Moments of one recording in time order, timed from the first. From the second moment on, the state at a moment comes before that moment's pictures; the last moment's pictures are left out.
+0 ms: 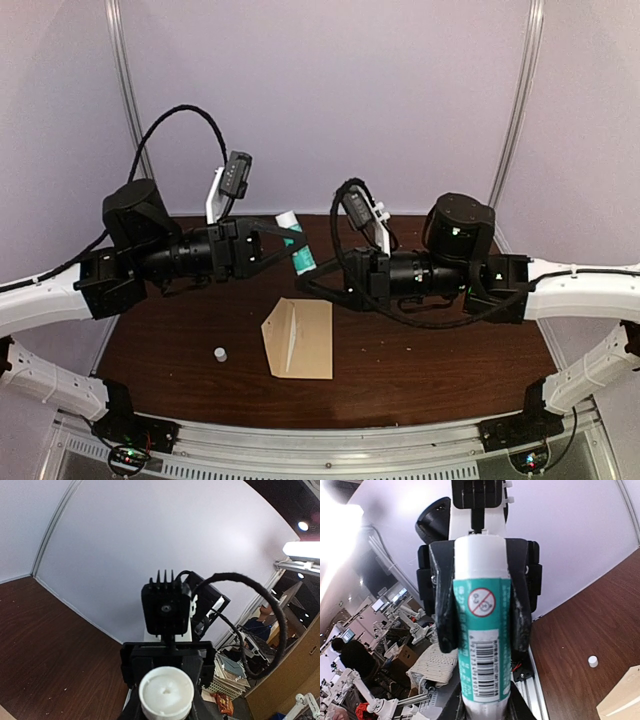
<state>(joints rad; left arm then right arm) -1.04 1.11 0.98 0.22 0.40 -0.65 1.15 1.31 1.07 0.26 -0.46 0.63</state>
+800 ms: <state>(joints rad) -1.05 1.07 0.96 0.13 0.21 -0.69 1.21 1.25 1.17 -0.14 -0.09 0.50</state>
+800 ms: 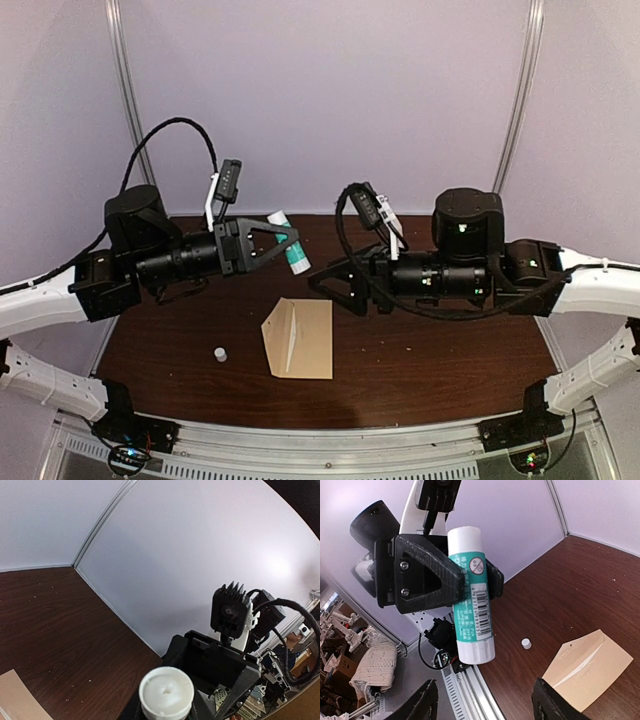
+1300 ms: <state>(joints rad) -1.05 1.13 0.98 0.08 0.20 -0.72 1.31 1.35 1.30 -0.29 0.16 0.43</state>
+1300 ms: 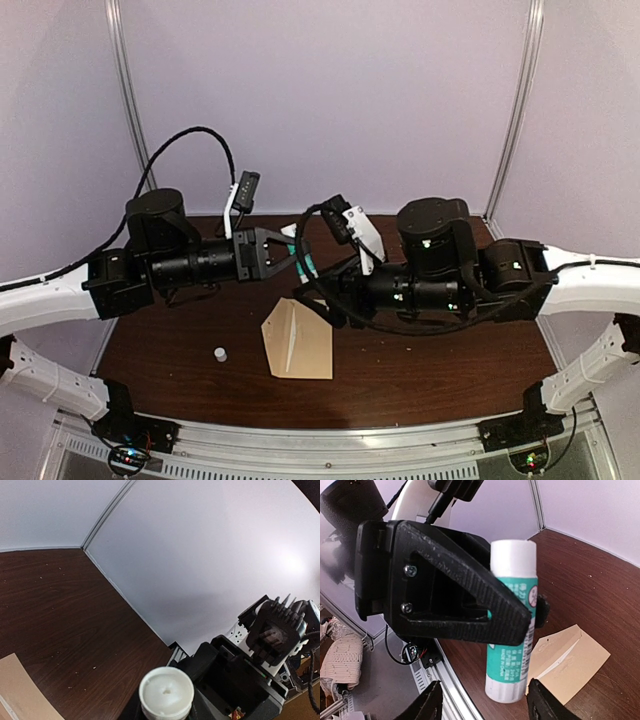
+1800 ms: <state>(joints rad) -1.05 1.14 0.98 0.08 0.23 -0.73 1.34 1.43 1.36 -0.37 0.29 0.42</state>
